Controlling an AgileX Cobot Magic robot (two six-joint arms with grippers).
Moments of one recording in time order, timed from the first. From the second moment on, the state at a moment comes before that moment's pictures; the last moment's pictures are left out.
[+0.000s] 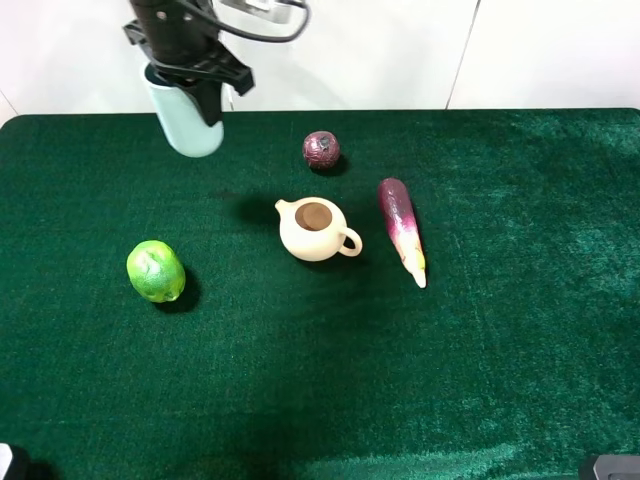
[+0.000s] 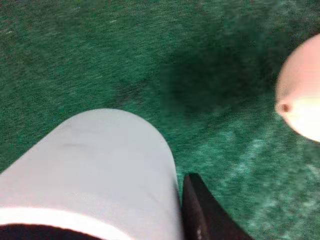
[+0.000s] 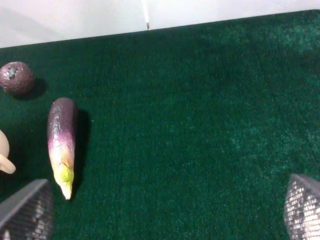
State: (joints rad) left arm -0.48 1.95 -1.66 0.02 1.07 0.16; right arm 0.09 -0.01 -0.50 0.01 1.03 0.09
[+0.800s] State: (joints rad) left arm -0.81 1.95 -1.66 0.02 1.02 0.00; right arm 0.09 -0.01 -0.50 0.01 1.03 0.09
